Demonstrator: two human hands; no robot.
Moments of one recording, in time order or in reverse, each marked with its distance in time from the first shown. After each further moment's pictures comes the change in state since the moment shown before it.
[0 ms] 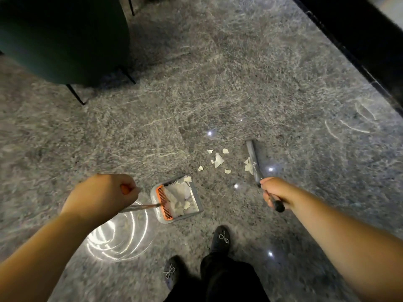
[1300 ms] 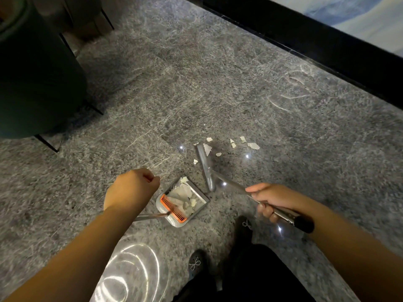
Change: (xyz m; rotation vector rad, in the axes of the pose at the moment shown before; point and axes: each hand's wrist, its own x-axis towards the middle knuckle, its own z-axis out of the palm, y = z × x) left_hand -0.048 -0.100 0.009 -0.145 0.009 0.220; right_hand -0.221 0.145 0.170 0.280 -0.139 -0.081
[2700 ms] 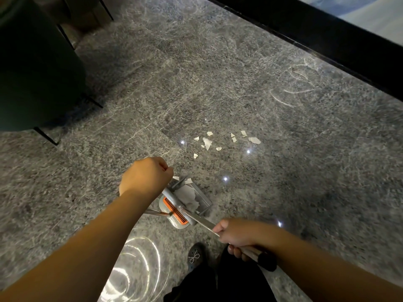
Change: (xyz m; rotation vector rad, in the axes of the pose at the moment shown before) left_hand 0.005 0.031 0.018 0.094 -0.045 0.097; right_hand 0.010 0.043 0.087 -0.635 -0.227 0.035
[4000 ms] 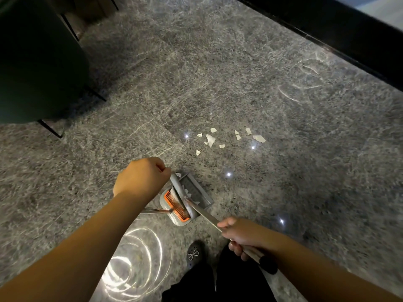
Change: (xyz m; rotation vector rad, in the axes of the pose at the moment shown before) left_hand 0.007 0.005 -0.003 -0.041 -0.020 -0.041; right_hand 0.023 0.023 -0.016 0.284 0.052 0.009
